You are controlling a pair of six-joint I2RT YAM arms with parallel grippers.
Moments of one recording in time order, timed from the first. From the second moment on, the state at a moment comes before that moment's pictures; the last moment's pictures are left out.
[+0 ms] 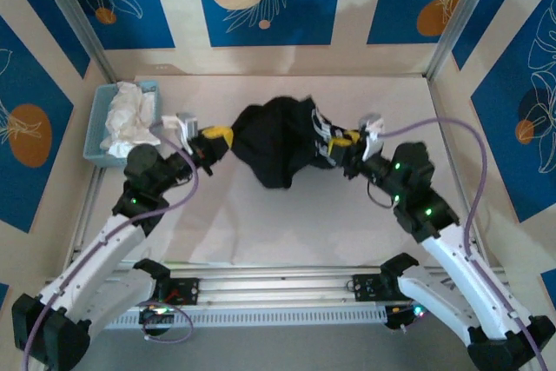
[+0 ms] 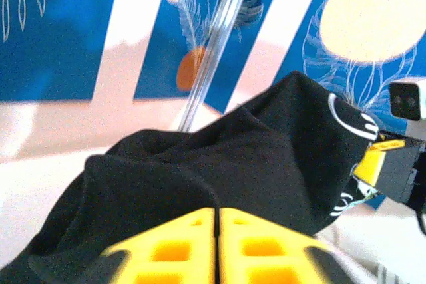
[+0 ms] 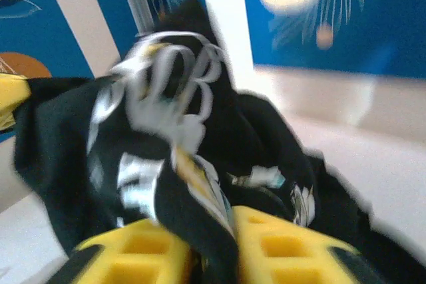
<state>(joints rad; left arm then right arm) -0.42 0.87 0.64 0.28 0.48 -0.41 0.47 0.71 0.74 -0.21 -0.21 0.19</state>
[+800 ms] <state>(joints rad) -0.42 1.42 0.64 -0.13 0.15 -0.45 0.62 1.74 1.15 -0.32 -0.15 0.20</state>
